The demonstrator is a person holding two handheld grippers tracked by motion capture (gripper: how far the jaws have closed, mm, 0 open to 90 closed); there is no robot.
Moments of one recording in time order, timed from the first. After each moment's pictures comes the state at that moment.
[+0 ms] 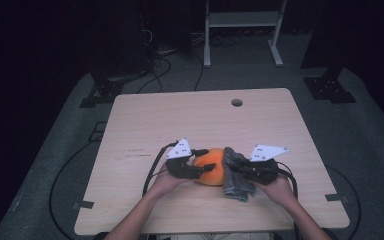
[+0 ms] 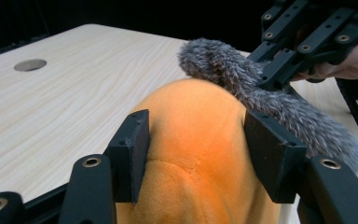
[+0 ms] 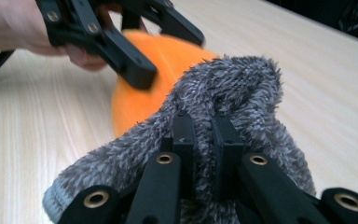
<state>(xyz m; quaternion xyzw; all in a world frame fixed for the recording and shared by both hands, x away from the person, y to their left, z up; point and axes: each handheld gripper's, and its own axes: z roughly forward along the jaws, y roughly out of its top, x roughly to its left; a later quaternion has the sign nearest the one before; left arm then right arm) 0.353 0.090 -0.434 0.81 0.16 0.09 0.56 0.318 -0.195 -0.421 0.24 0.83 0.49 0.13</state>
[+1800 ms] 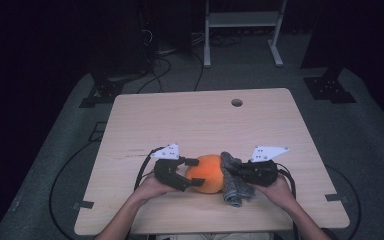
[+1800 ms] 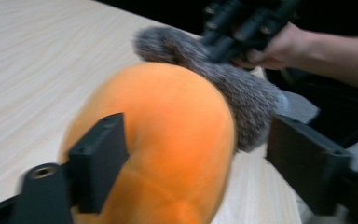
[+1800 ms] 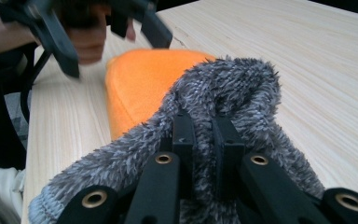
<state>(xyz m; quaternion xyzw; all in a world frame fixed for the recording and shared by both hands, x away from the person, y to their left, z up) 0.340 0.119 -0.420 0.83 0.17 0.00 0.53 0.318 -0.195 -0.426 0.23 0.82 0.51 0.08</state>
